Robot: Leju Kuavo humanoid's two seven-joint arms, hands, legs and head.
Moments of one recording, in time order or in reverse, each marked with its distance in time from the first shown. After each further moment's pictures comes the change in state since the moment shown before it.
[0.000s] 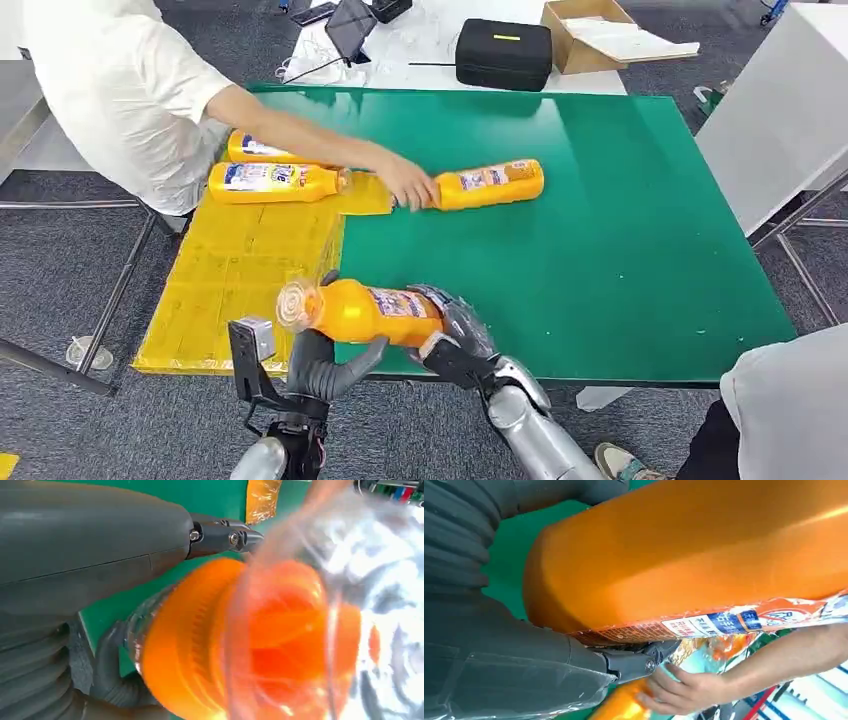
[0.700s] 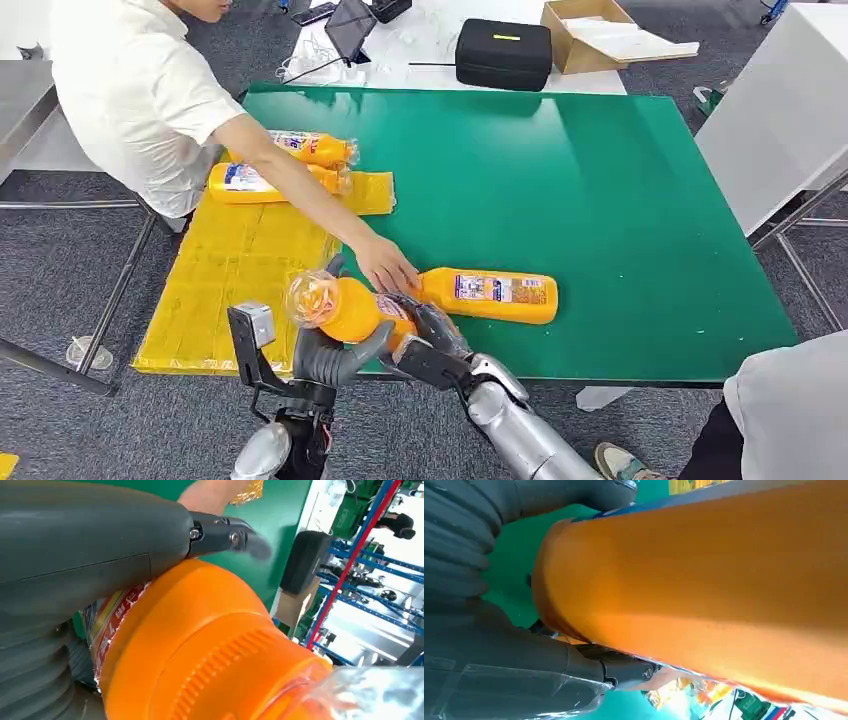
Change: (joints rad) left arm -0.044 -0.031 0.003 0.012 0.075 -0.040 -0.009; right arm -0.070 0.037 0.106 0.111 -0.015 0.049 0.003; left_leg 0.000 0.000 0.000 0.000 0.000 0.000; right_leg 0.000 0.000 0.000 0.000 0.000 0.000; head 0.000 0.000
